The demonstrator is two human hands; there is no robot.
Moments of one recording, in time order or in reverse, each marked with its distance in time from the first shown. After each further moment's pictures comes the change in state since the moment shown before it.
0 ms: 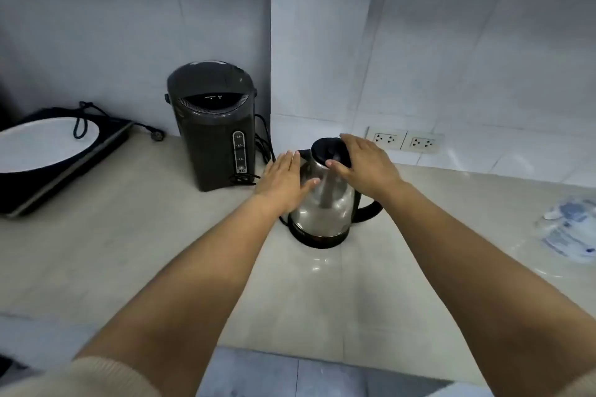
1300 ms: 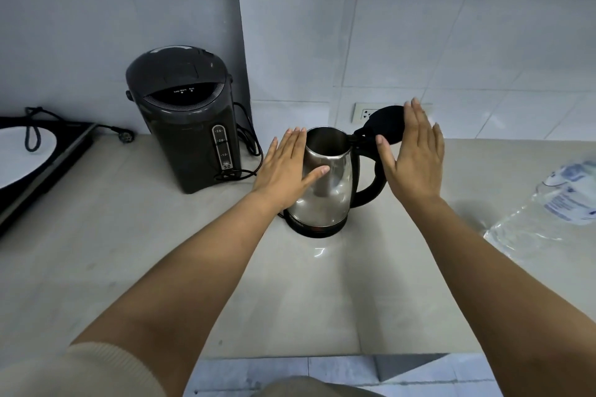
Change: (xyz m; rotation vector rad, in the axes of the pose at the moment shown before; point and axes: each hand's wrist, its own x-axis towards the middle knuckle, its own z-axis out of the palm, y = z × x) left_hand 0.026 -0.007 0.013 -0.019 0.117 0.253; right_hand -0.034 0.048 0.018 -0.022 0.524 0.274
